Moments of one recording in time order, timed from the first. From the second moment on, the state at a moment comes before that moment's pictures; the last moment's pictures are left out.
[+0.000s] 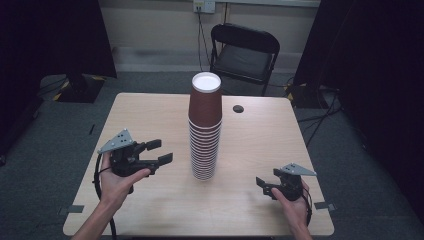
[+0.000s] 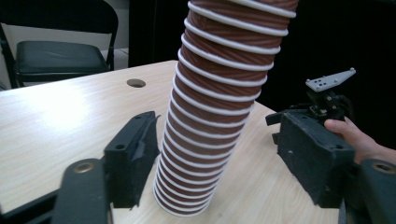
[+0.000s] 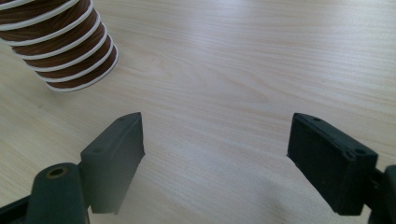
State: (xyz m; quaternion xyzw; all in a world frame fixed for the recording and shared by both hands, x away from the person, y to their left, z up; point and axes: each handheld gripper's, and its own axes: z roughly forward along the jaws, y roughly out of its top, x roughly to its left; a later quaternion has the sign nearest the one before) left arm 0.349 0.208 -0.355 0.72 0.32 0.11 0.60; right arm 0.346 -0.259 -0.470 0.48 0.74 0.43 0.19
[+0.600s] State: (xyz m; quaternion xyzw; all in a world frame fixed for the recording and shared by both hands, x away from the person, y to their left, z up) left arm 0.356 0.190 -0.302 0.71 0.28 0.11 0.64; right arm 0.346 -0.259 -0.470 0.48 0.74 0.43 0.19
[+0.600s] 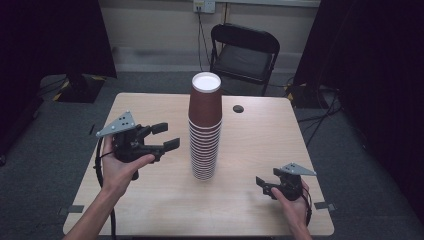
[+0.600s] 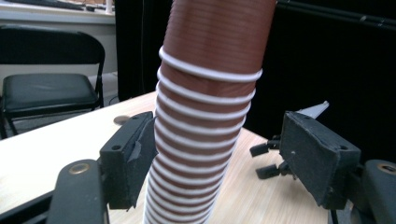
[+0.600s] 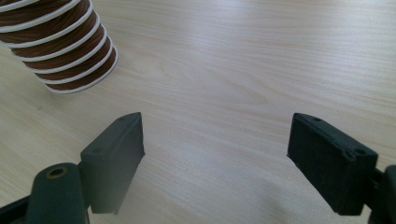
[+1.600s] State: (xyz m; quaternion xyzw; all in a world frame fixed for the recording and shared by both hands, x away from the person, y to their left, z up) left arm 0.397 0.139 -0.238 0.72 0.26 0.12 0.63; right arm 0.345 -0.259 -0.469 0.48 0.74 0.43 0.19
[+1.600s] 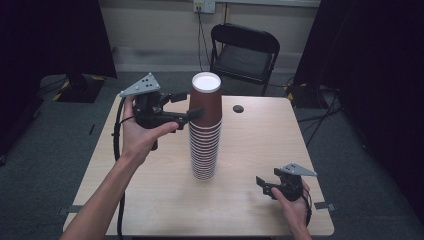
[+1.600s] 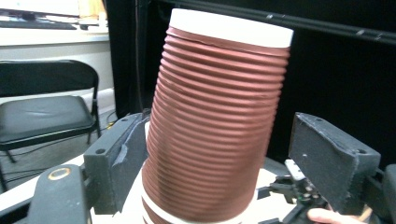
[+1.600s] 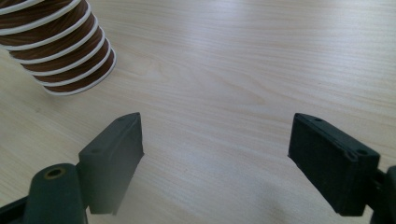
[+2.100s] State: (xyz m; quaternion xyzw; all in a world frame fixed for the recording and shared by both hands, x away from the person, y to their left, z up) left arm 0.417 0.115 -0.237 0.75 0.25 0.12 0.60; right arm 0.346 -0.256 -0.470 0.48 0.74 0.43 0.19
